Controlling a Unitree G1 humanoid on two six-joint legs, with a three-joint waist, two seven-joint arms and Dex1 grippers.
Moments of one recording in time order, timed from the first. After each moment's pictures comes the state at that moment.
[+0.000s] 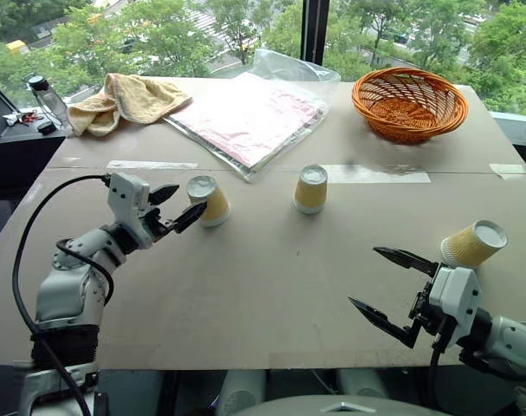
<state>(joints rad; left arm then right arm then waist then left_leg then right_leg) -0.25 0.68 0.23 0.11 -0.48 0.31 -0.86 0.44 -0.61 -0.08 -0.81 0.38 0.17 0.72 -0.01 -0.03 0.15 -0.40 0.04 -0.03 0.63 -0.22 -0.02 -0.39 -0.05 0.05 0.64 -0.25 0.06</state>
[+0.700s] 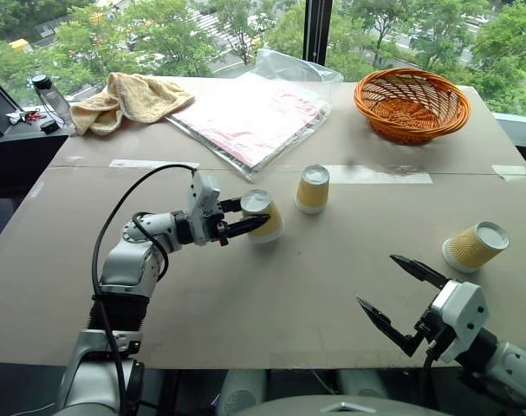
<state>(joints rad) -0.41 0.55 -0.01 0.11 -0.46 0.31 -1.13 0.64 -0.51 -0.07 -0.86 0.28 0.12 0.60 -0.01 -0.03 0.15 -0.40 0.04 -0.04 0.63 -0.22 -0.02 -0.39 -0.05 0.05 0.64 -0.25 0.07</state>
